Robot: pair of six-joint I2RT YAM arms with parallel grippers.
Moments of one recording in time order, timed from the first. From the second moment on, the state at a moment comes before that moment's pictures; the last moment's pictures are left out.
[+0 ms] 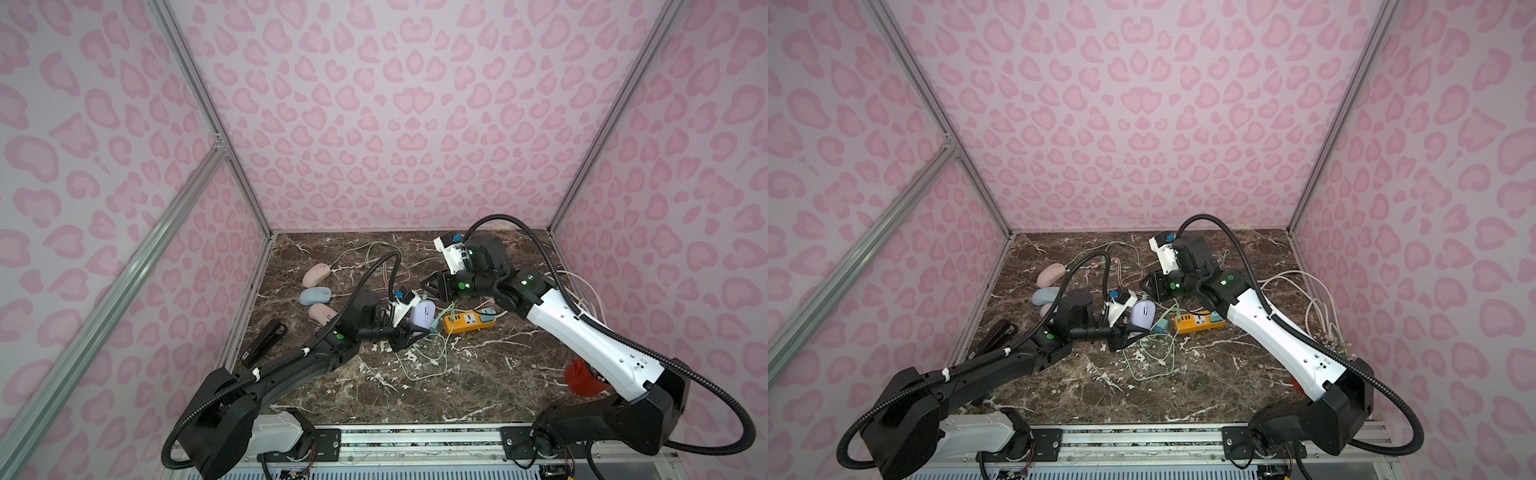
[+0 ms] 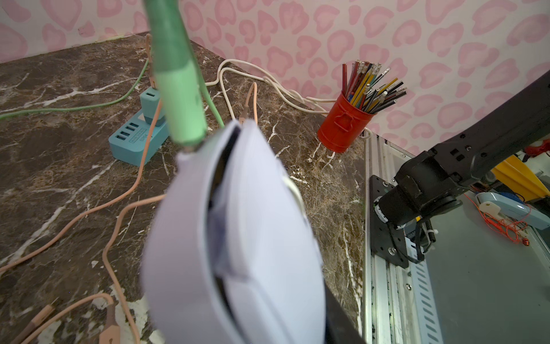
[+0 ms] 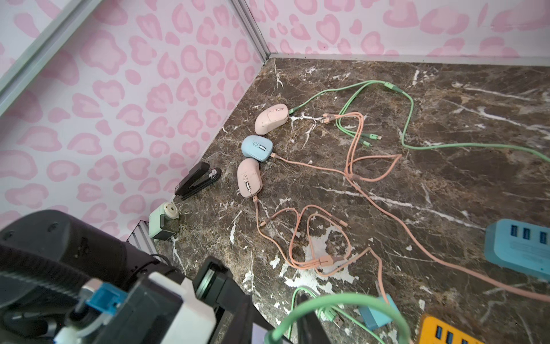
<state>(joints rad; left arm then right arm) -0.70 1.28 0.68 0.15 0.60 -0.08 0.64 1.41 1.39 -0.61 -0.34 0.36</state>
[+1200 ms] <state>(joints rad) -0.71 0.87 0.39 -0.21 0.24 -0.51 0.71 1.50 1.43 -0.54 -0.38 0.35</state>
